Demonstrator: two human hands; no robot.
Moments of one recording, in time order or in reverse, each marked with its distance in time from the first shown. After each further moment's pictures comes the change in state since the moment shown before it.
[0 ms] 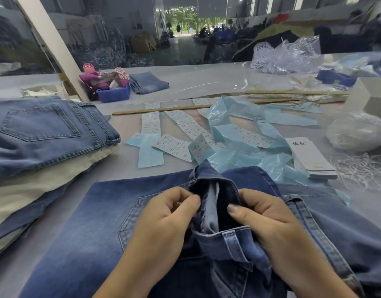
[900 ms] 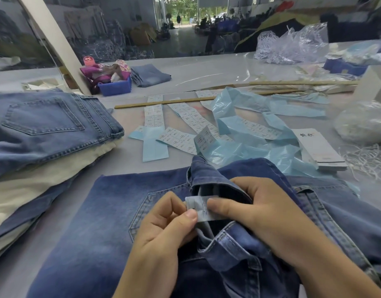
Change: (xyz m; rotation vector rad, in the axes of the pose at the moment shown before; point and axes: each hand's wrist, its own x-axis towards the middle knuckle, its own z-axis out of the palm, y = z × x) left_hand -0.023 -0.020 -0.005 -0.515 0.014 0.029; right_hand 0.012 -0.024 0.022 -0.411 -0.006 0.110
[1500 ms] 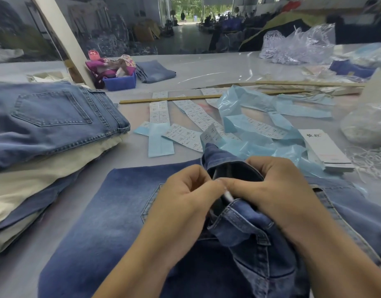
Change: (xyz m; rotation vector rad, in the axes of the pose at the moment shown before) left_hand 0.024 0.028 0.012 0.430 -0.052 0.016; right_hand 0.011 -0.023 0.003 -0.084 0.235 -0.004
